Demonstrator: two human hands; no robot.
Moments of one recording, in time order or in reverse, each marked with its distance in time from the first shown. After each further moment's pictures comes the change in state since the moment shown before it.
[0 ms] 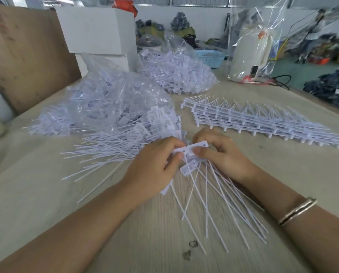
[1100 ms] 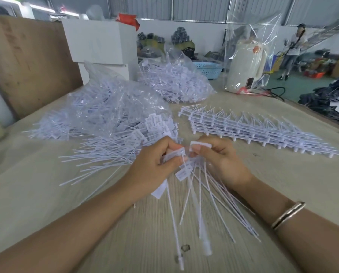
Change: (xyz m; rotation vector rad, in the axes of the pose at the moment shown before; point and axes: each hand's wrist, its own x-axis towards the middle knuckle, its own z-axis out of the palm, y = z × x) left_hand 0.004 0.007 -0.001 -0.410 0.007 -0.186; right_hand -0.002 -0.003 -0.001 0.233 0.159 -0.066
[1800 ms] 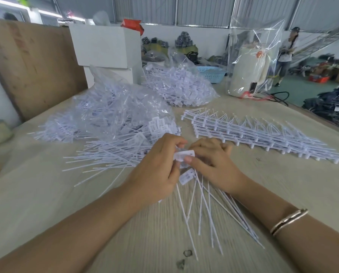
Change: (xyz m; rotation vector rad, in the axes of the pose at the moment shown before) left_hand 0.001 0.003 0.001 0.425 0.015 0.328; right_hand 0.002 0.004 0.006 -0.769 -0.150 -0.011
